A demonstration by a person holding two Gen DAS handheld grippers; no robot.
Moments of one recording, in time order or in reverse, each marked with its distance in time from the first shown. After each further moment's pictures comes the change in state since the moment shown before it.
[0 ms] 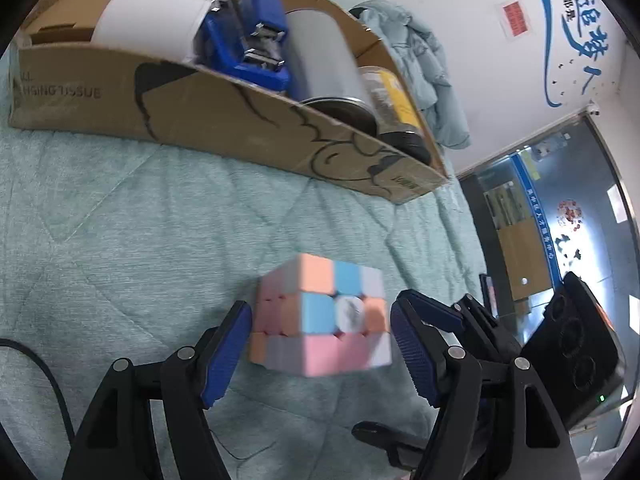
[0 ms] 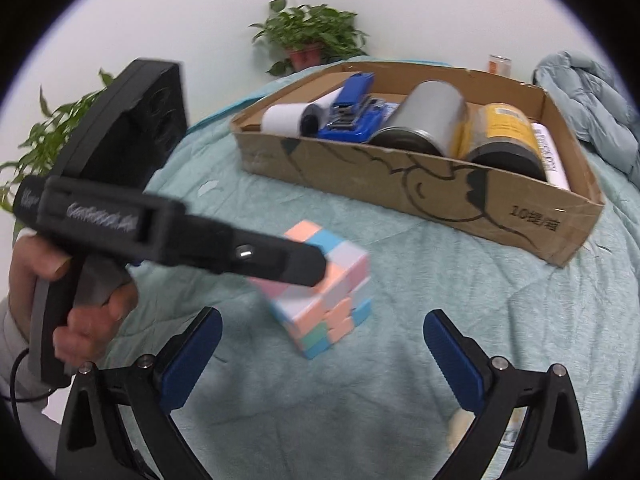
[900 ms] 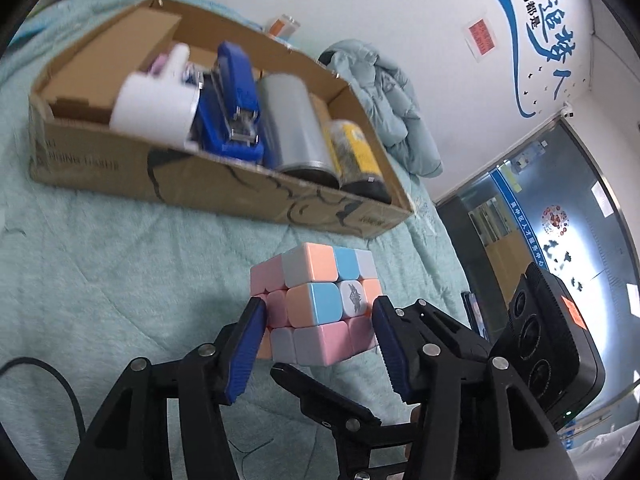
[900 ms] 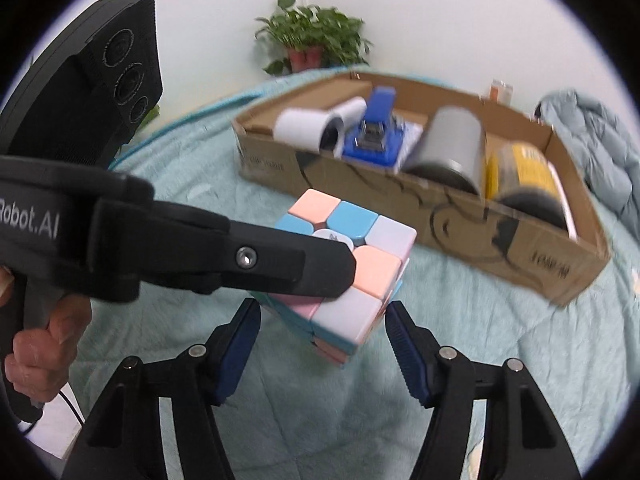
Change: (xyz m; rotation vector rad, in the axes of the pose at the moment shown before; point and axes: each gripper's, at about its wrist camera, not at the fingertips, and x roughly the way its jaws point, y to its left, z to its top) left arm -0.063 -0.013 -0.005 0.090 -0.164 -0.039; right arm 0.017 0.033 0.027 -0.074 -0.039 -0.123
